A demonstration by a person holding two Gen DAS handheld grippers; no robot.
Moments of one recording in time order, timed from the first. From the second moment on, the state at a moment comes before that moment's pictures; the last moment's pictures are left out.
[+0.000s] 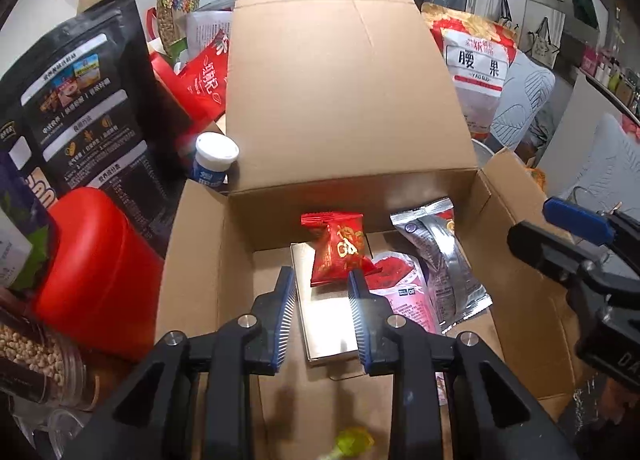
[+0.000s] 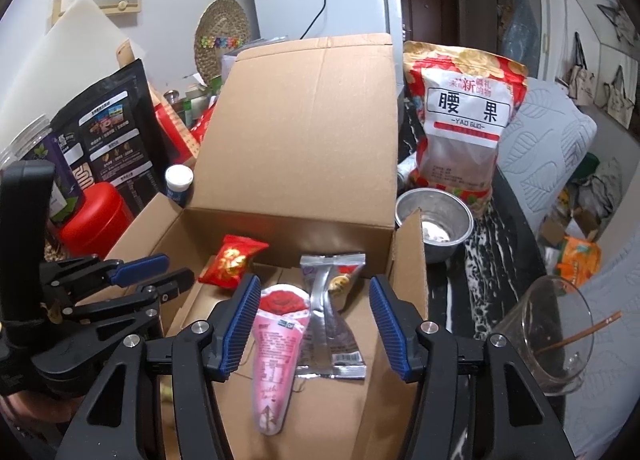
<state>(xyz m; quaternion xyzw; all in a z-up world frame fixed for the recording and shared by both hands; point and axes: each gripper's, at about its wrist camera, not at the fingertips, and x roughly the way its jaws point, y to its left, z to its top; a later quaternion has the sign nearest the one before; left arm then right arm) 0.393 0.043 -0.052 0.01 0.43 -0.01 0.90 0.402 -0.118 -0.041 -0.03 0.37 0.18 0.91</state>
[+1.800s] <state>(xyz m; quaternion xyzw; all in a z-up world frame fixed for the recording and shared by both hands) 0.189 0.027 0.085 0.03 0.25 -0.04 0.97 0.183 -0.145 0.067 -0.01 0.24 0.15 0.96</state>
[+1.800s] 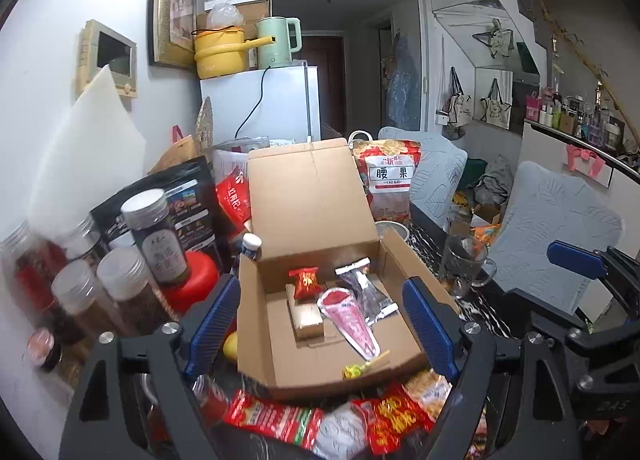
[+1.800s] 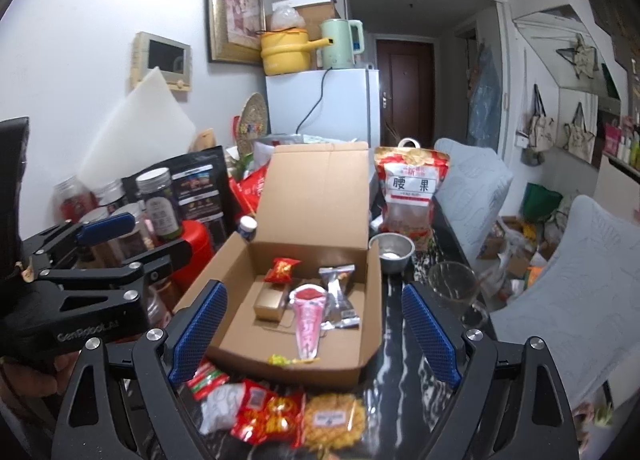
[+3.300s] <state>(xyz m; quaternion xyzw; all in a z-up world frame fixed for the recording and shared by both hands) 0.094 0.048 -0.082 -0.02 0.39 -0.08 0.92 0.108 -0.162 -0.110 0.08 0.37 0.09 0.92</state>
